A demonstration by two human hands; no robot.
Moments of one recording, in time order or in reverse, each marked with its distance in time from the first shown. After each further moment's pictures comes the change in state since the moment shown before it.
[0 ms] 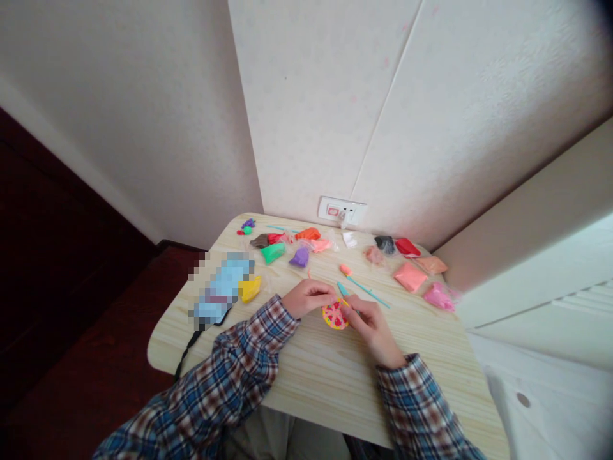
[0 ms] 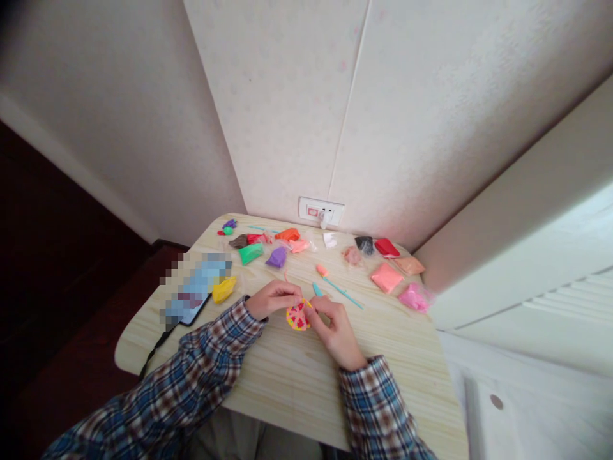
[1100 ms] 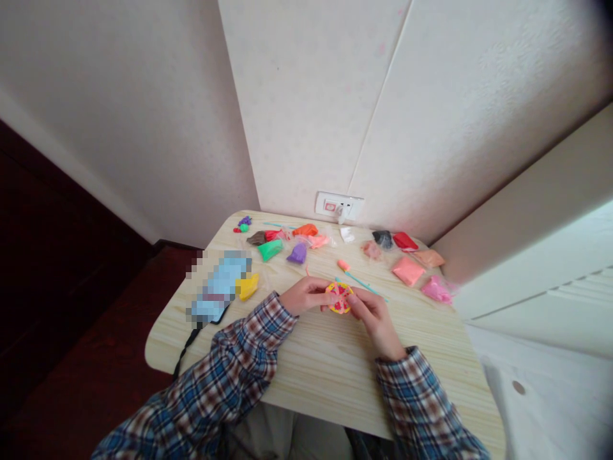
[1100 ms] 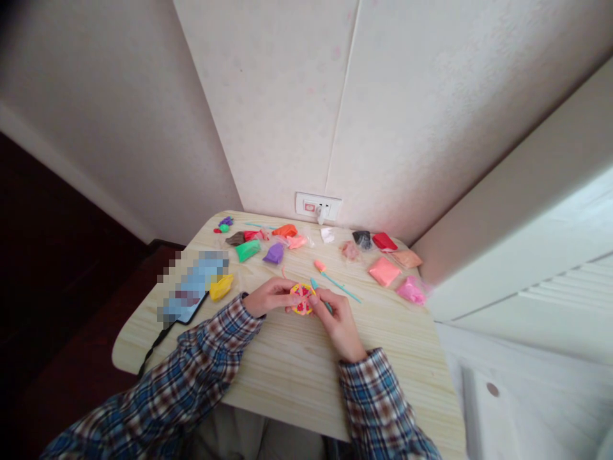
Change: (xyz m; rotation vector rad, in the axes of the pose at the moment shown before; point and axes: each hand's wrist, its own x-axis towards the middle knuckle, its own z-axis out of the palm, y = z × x) left_hand 0.001 0.002 0.003 -0.148 -0.027 -0.060; right_hand 0.000 0.000 -0.003 0.079 0.113 0.071
